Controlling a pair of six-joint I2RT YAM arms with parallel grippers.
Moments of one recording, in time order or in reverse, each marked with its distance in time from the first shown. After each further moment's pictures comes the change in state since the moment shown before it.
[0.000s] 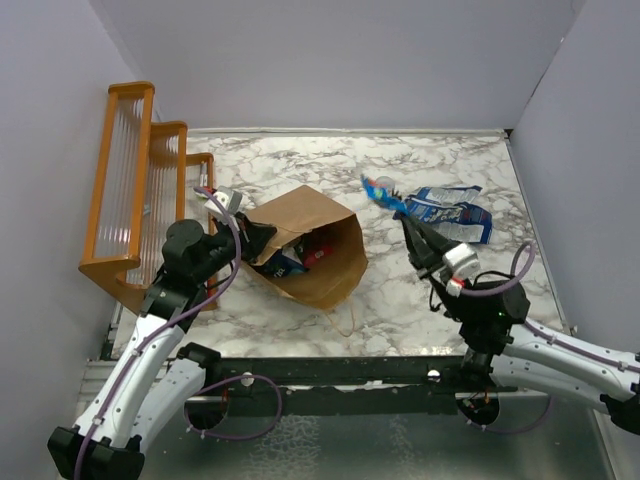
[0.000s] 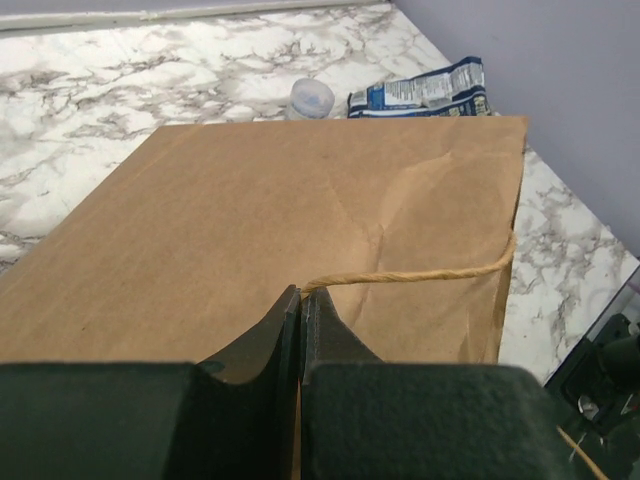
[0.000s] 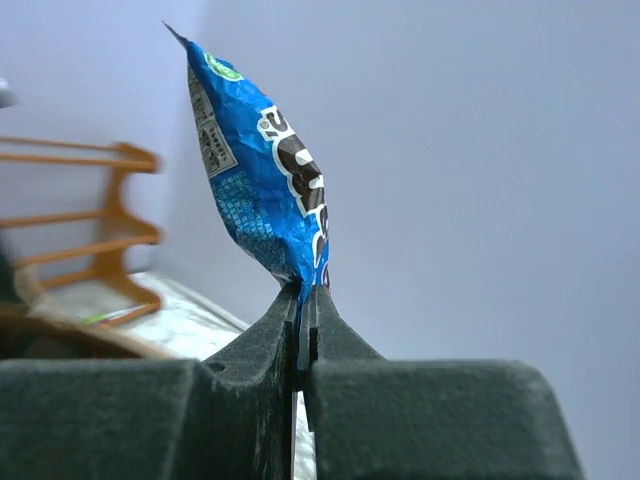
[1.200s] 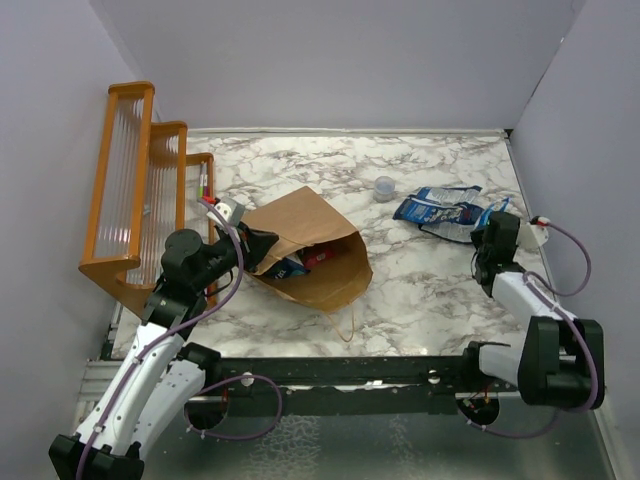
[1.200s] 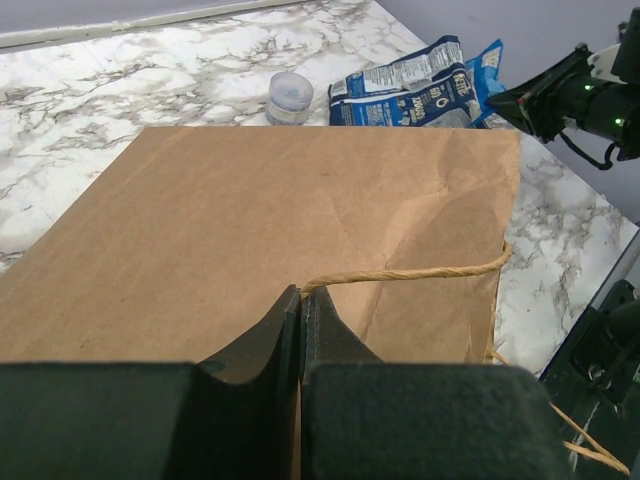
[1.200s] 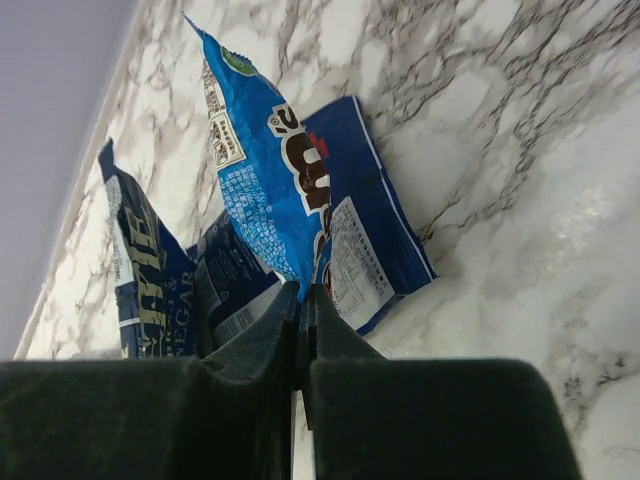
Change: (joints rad) left arm 0.000 -0.058 -0.089 0.049 0.075 0.058; right arm -1.121 0.488 -0.003 -0.558 0.272 1.572
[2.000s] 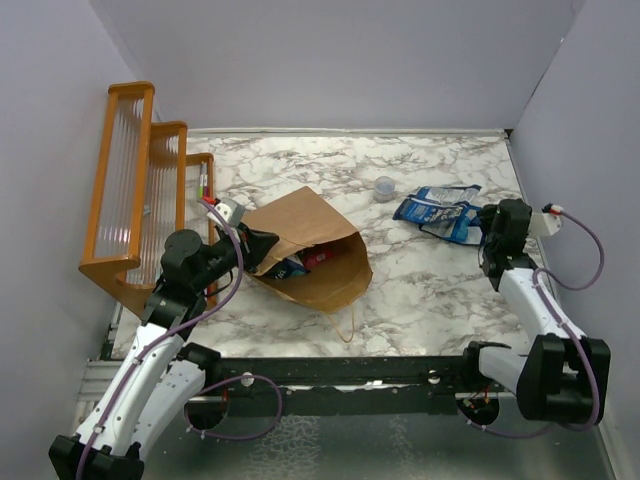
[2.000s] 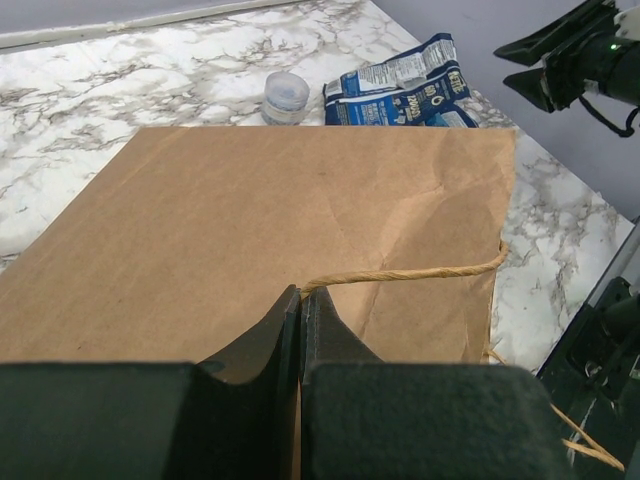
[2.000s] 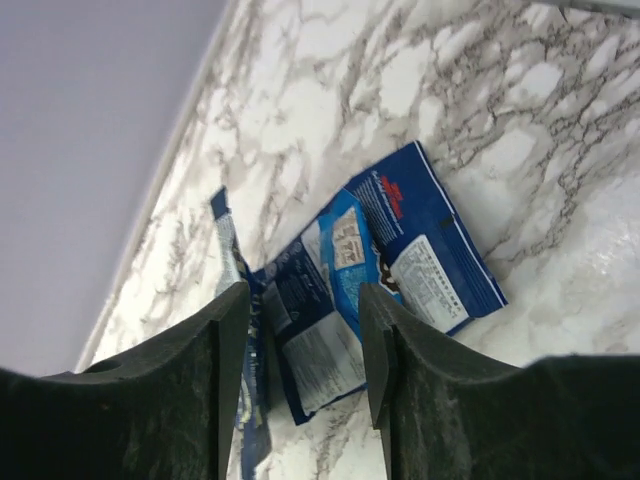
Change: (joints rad) left arm 0.000 -0.006 -0.001 0.000 0.010 0.000; right arm -0.024 -0.015 0.105 -0.093 -0.049 0.014
